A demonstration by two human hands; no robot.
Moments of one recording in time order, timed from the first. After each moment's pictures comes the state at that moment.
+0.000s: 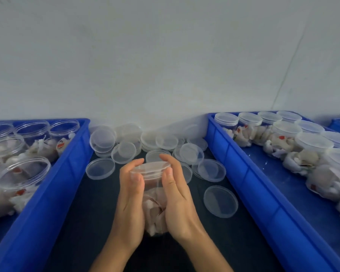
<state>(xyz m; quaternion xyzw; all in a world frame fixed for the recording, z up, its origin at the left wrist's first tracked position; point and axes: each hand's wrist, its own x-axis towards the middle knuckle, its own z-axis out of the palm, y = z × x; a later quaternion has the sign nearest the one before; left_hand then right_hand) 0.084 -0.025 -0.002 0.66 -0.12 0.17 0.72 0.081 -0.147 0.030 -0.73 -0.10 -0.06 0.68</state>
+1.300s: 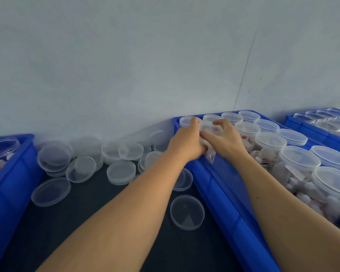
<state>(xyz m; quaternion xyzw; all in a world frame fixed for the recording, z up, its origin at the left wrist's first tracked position) 0.255 -0.236 0.100 0.92 -0.25 0.03 0.31 0.223 -0.378 0.091 -0.86 0.13 -0.21 0.45</state>
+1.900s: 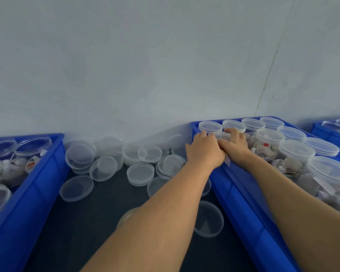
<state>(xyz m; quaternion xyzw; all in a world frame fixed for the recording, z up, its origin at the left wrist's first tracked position) 0.250 -0.239 0.095 0.95 -0.18 0.02 0.24 0.251 -0.371 0.077 -0.89 0.13 -0.09 0.42</state>
